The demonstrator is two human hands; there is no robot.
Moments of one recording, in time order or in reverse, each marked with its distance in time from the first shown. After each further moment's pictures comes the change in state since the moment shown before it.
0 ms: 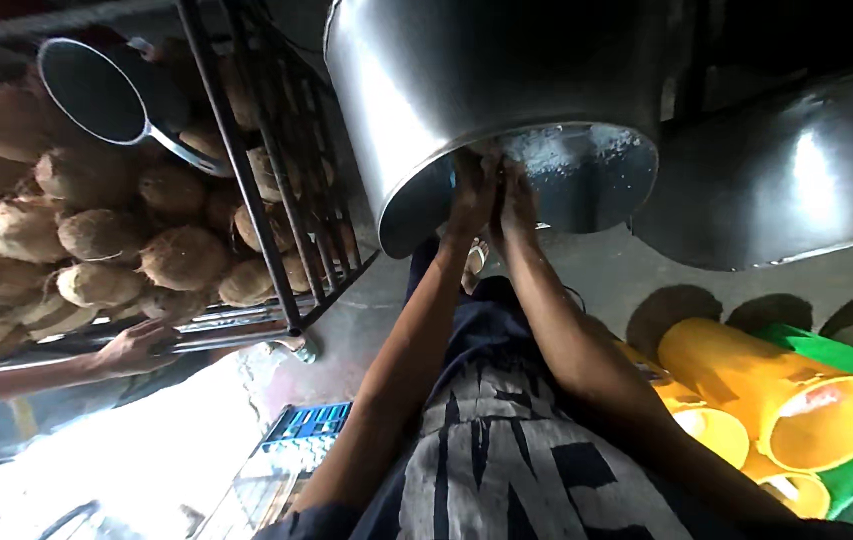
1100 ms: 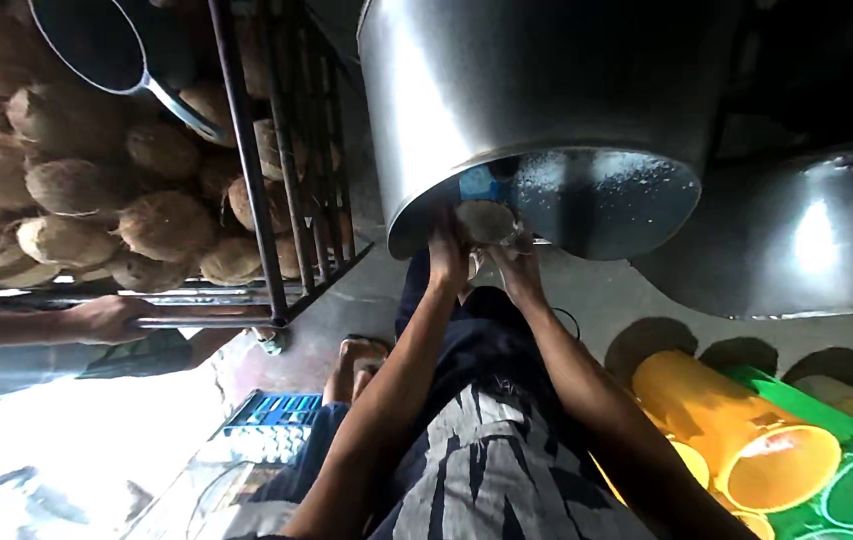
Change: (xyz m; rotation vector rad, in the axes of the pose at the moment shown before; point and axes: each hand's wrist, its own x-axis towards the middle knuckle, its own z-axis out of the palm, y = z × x) left_hand -0.074 -0.024 -0.032 -0.662 0.253 -0.462; right_hand -0.040 0.026 -0.072 -0.483 -0.359 -0.037
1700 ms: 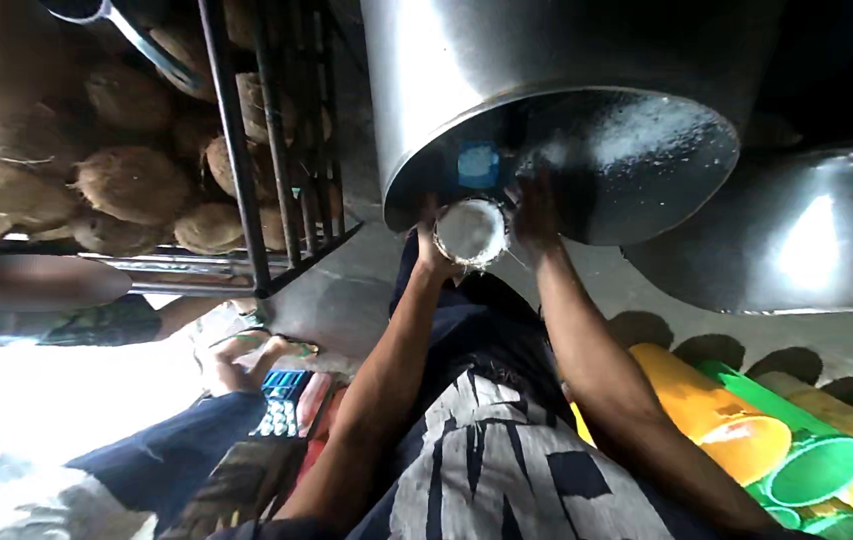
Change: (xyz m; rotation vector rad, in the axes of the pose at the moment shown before) left_hand 0.012 -0.028 -0.037 -0.494 -0.241 -0.170; right_hand 0.081 0.016 -0.026 0.155 0.166 0.209
